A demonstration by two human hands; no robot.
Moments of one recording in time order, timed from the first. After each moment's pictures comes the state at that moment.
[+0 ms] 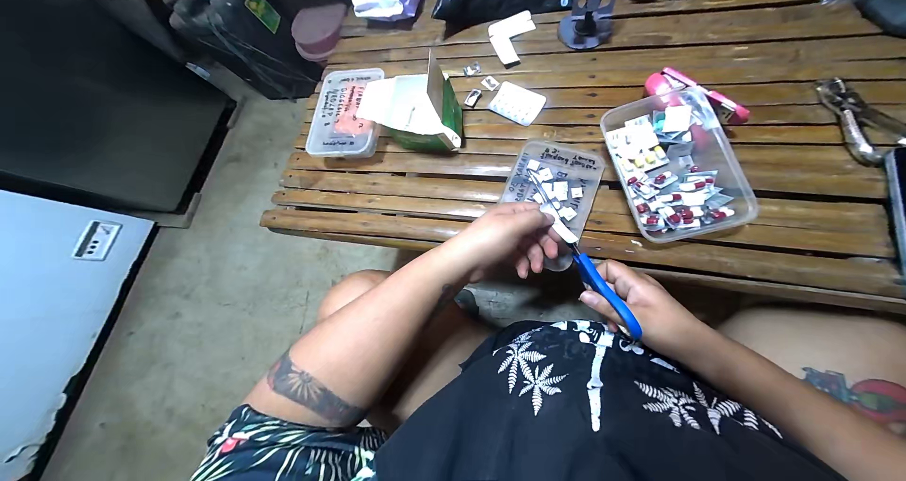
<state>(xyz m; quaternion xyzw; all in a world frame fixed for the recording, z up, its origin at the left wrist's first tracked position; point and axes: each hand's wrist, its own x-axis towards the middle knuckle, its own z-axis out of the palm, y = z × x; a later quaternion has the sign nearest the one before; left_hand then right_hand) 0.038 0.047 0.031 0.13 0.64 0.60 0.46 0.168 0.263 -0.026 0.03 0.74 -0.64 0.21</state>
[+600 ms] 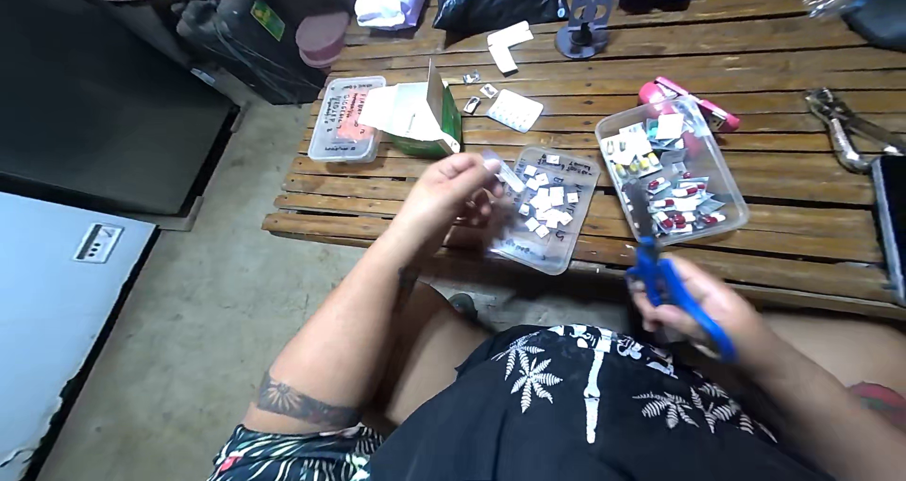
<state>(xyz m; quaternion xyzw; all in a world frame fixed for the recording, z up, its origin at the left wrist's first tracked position) 0.009 0.012 0.049 0.14 0.71 0.65 0.22 0.182 0.306 -0.013 -0.08 0.70 -0.71 0.07</state>
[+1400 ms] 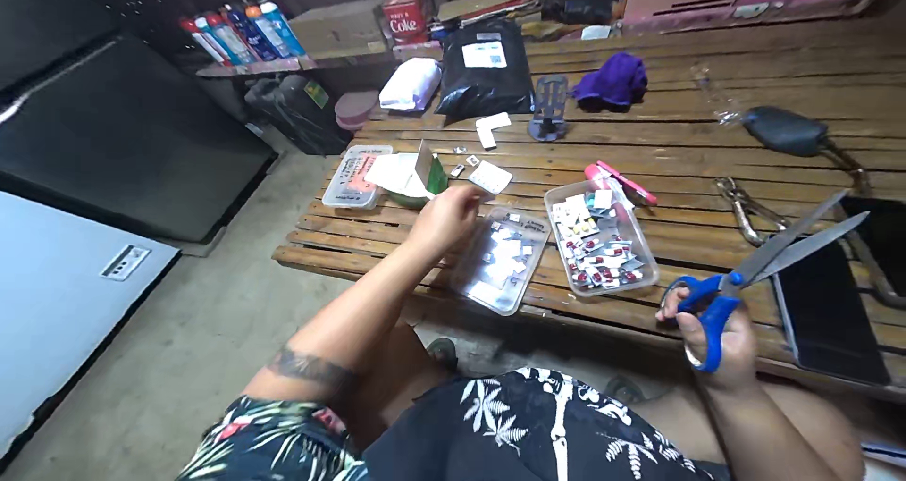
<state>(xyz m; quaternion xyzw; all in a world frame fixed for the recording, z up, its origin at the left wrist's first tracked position) -0.025 0.062 0.049 0.26 0.93 0.25 -0.01 0.172 0.388 -0.047 -0.11 0.67 -0.69 -0.26</state>
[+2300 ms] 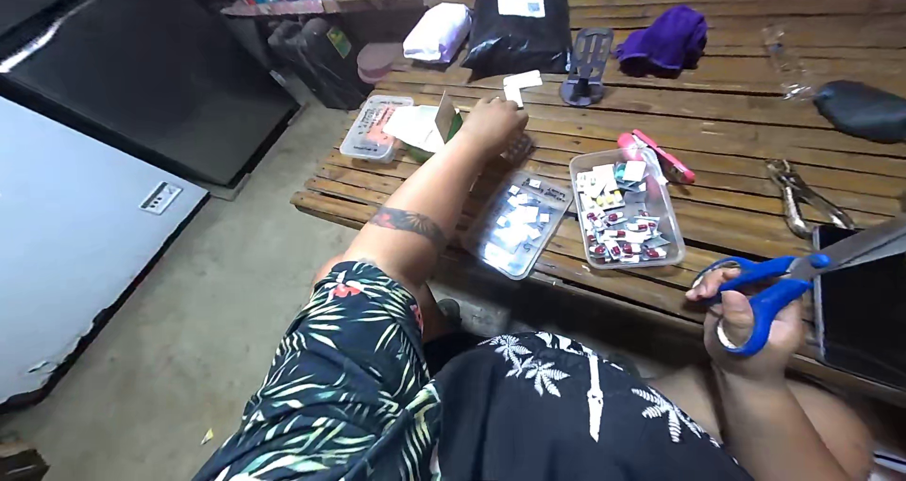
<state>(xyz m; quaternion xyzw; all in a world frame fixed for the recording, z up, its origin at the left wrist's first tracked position) -0.123 0.108 0.048 0.33 0.94 -0.06 0.04 0.173 0.394 -0.047 -0.11 0.64 -0.71 -0.28</state>
